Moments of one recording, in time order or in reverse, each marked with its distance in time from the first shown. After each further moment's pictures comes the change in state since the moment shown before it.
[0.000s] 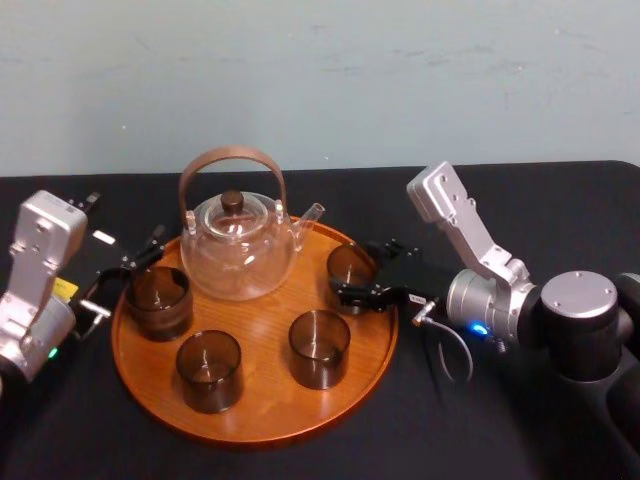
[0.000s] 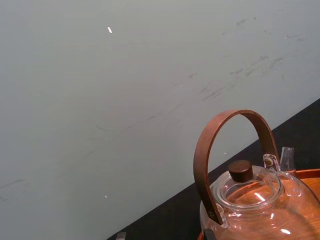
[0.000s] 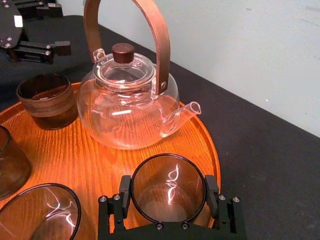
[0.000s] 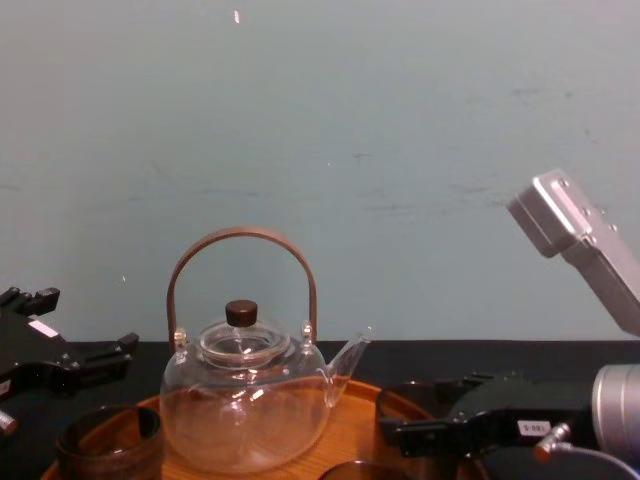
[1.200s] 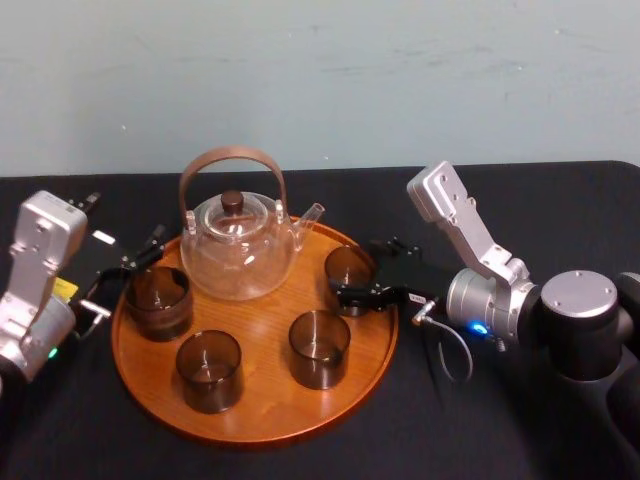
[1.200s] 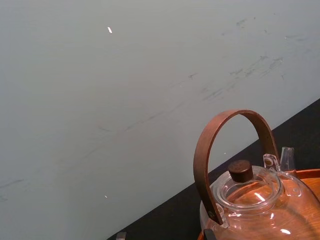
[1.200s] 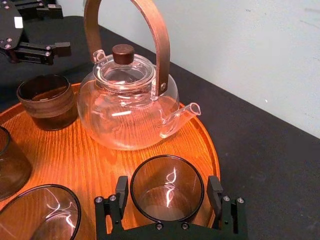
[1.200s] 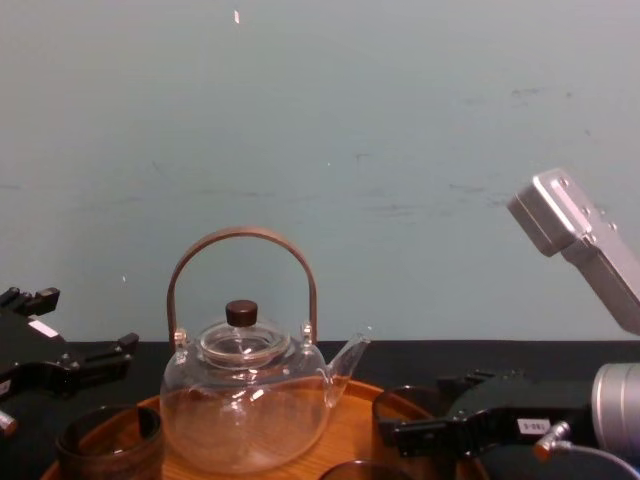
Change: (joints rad) left arm 0.000 0.000 0.000 0.000 0.000 0.000 0.000; right arm 0.001 0.000 0.000 0.000 -0.001 0.000 -0.001
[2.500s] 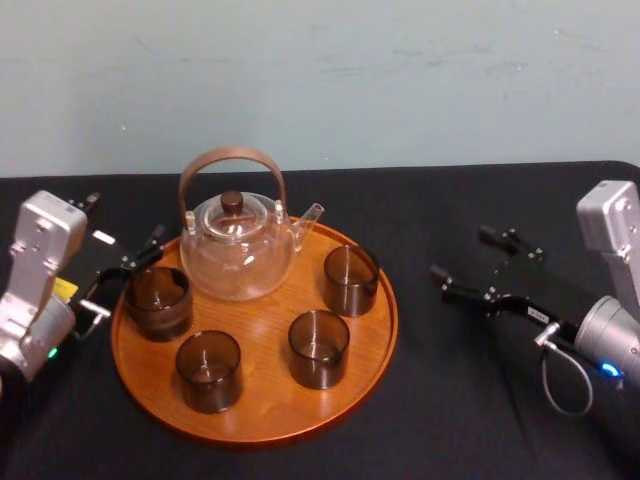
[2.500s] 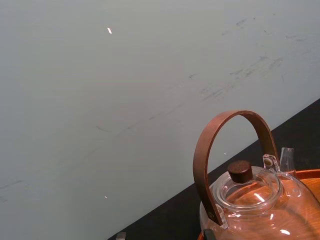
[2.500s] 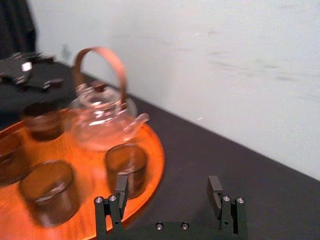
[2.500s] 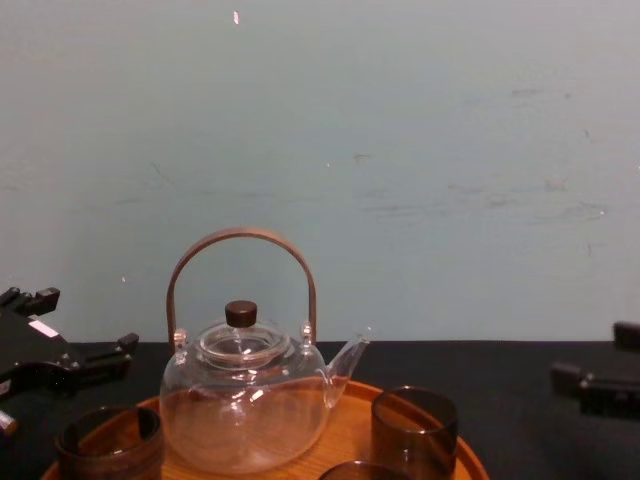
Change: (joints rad) left arm 0.000 0.000 0.000 0.000 0.000 0.000 0.000; right arm -0.345 0.229 0.224 -0.350 0.139 -0.177 -0.076
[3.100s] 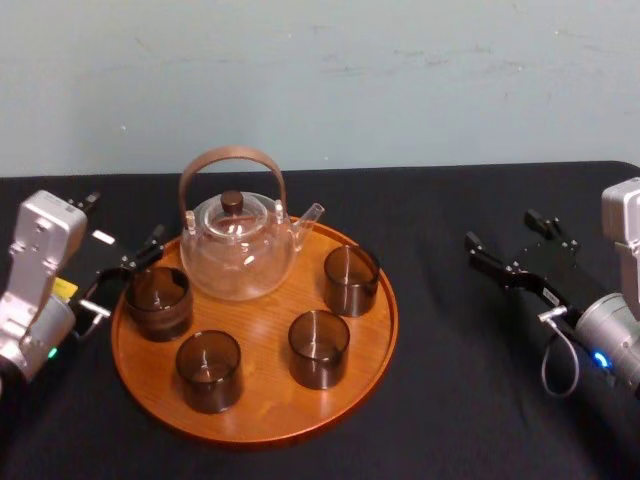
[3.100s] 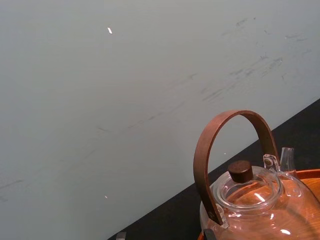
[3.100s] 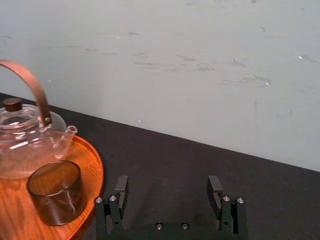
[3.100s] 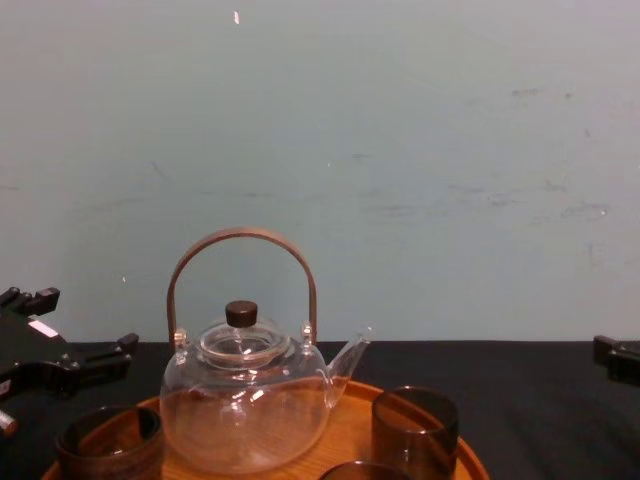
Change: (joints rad) left arm 0.000 0.000 0.000 0.000 0.000 0.000 0.000; right arm -0.021 -0.156 0.090 0.067 -0.062 -0.030 -0.198
